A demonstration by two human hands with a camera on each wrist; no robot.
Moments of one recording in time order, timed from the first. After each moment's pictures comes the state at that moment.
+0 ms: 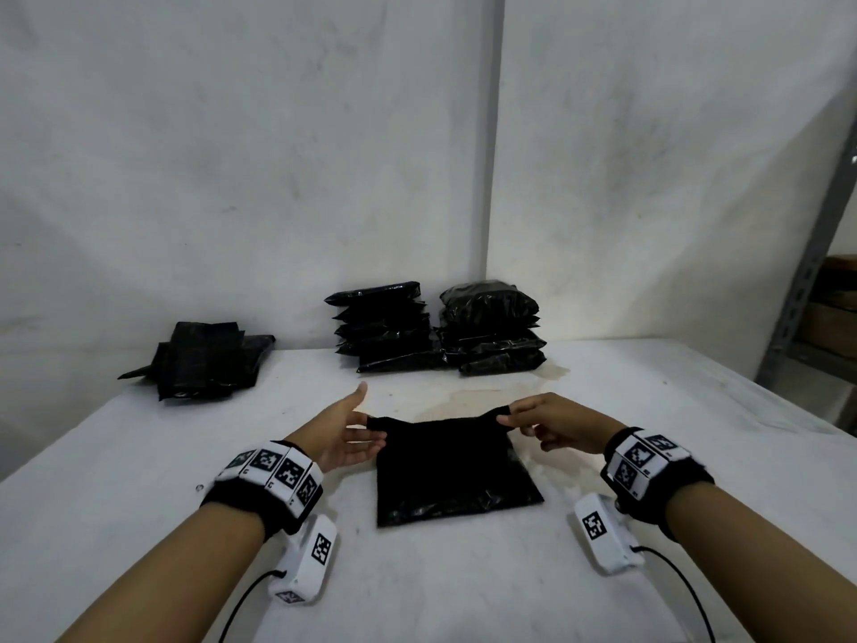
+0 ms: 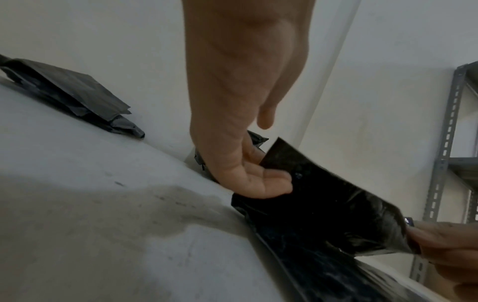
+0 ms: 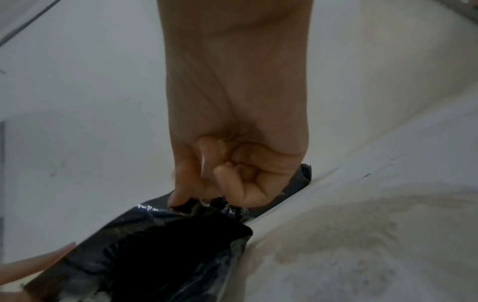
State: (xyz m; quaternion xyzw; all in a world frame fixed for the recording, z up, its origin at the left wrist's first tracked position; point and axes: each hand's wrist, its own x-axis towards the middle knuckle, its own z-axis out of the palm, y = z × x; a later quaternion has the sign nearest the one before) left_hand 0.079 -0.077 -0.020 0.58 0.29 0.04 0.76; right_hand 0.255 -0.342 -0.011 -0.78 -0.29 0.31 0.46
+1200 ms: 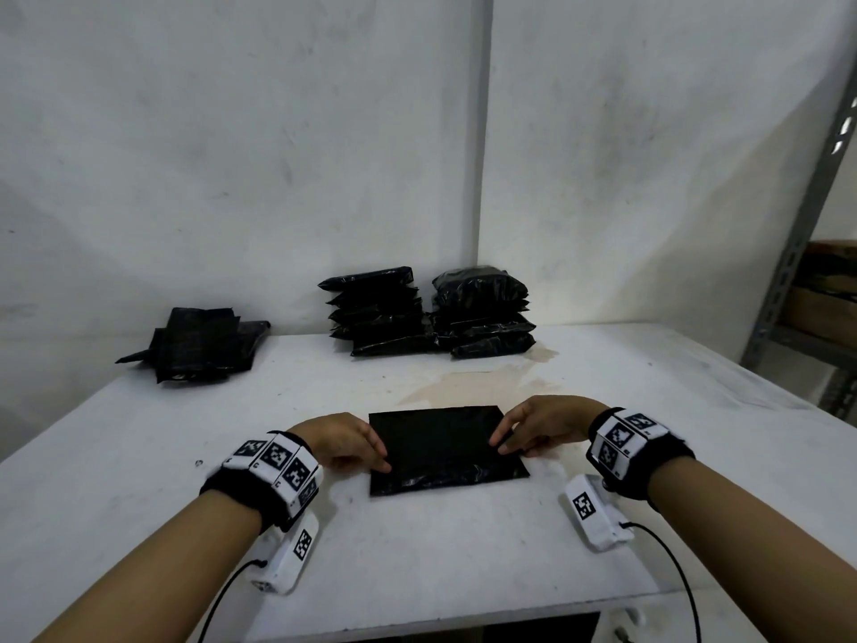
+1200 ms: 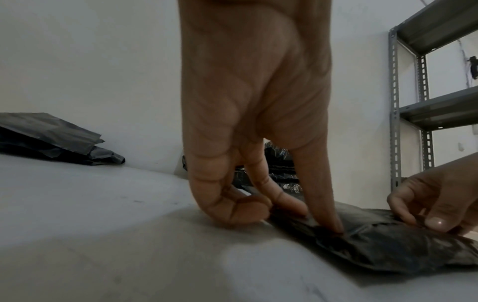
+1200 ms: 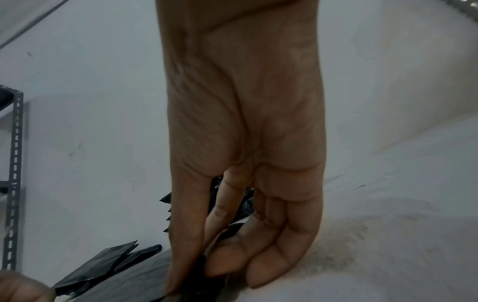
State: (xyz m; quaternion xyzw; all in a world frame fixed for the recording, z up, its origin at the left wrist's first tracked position) left_hand 0.058 -0.107 -0.017 0.85 0.24 -0.13 0.45; right_hand 0.249 -0.352 -0.022 -0.81 -0.29 0.39 0.31
